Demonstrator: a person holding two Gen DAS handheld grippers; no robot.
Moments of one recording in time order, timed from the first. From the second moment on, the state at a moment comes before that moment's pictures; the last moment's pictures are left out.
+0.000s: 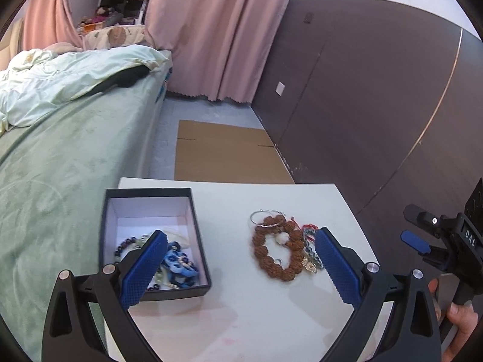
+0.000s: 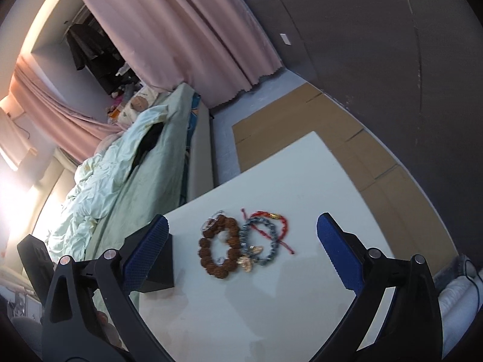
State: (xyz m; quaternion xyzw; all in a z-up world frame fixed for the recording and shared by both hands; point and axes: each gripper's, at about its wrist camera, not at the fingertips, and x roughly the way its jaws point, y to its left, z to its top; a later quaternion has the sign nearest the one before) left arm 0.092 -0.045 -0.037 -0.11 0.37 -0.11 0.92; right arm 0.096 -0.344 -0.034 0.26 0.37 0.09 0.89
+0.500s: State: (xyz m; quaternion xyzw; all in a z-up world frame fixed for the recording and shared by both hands) left arm 0.131 -0.093 -0.070 -0.09 0.41 -0.16 0.89; right arm 0.127 -0.359 -0.065 0.32 0.44 0.12 0.83
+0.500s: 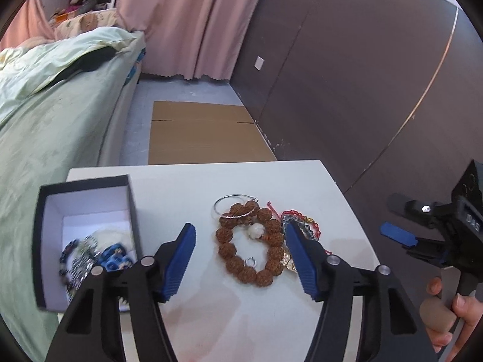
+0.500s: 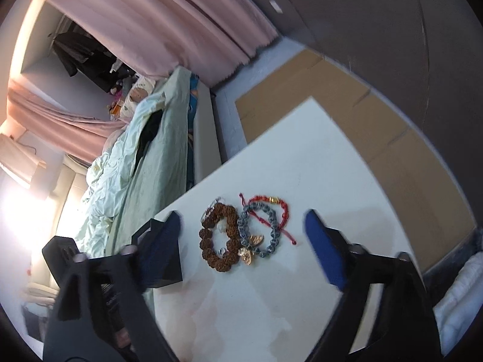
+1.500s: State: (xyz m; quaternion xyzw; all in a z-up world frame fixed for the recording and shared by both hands) left arm 0.181 -0.165 -0.126 0.11 0.41 -0.17 0.89; right arm 0.164 -0.358 -0.096 0.34 0.48 0.13 0.79
